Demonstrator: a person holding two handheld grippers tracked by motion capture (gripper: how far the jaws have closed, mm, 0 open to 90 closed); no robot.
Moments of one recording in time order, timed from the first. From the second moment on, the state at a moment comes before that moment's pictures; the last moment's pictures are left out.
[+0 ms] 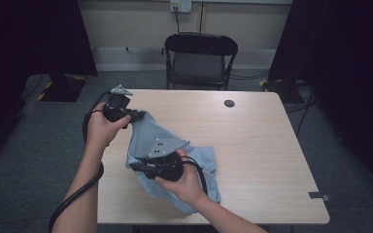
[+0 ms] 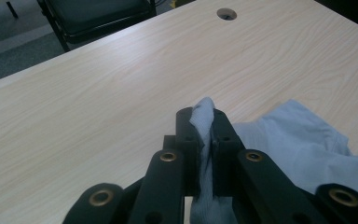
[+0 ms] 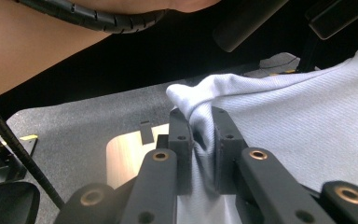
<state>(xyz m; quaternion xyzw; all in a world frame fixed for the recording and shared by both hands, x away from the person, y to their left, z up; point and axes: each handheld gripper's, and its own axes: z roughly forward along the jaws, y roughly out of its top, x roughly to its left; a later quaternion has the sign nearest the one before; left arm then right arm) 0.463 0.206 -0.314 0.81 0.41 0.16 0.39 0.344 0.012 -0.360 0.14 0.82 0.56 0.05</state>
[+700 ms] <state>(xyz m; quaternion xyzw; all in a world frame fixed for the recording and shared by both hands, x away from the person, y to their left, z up) 0.462 0.206 -0.306 0.82 0.41 0.15 0.38 0.338 0.020 -0.352 0.13 0.81 0.57 0.05</state>
